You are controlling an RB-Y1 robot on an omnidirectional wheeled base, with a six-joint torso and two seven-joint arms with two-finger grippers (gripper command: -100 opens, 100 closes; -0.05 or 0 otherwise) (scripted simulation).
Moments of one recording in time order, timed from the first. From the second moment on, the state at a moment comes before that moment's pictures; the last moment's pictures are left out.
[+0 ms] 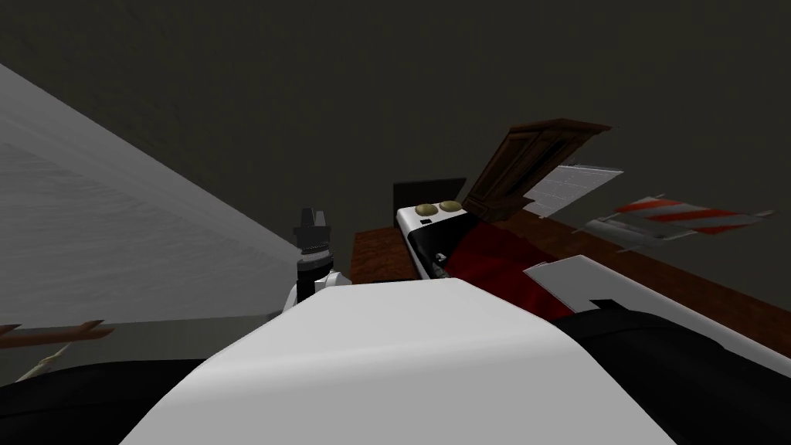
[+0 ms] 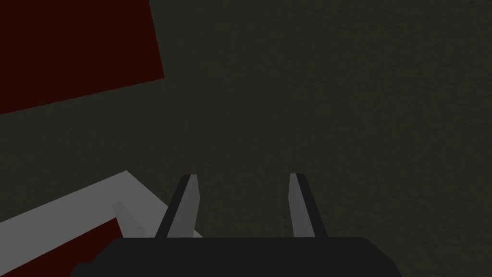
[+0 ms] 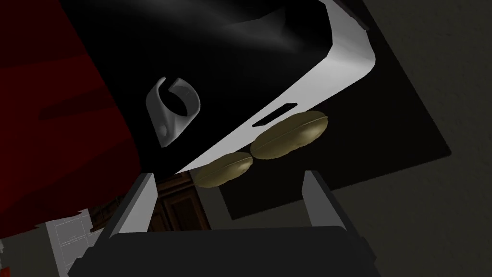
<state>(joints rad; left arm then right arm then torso) 0.52 0.00 0.02 -2.26 -0.09 -0.58 0.04 0.61 -0.22 0.09 -1.64 0.56 0.22 0.18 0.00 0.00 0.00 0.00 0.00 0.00</state>
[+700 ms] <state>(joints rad) 0.52 0.00 0.02 -2.26 -0.09 -0.58 0.04 0.64 -0.27 0.11 -1.44 0.68 0.35 0.25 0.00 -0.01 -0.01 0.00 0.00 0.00</state>
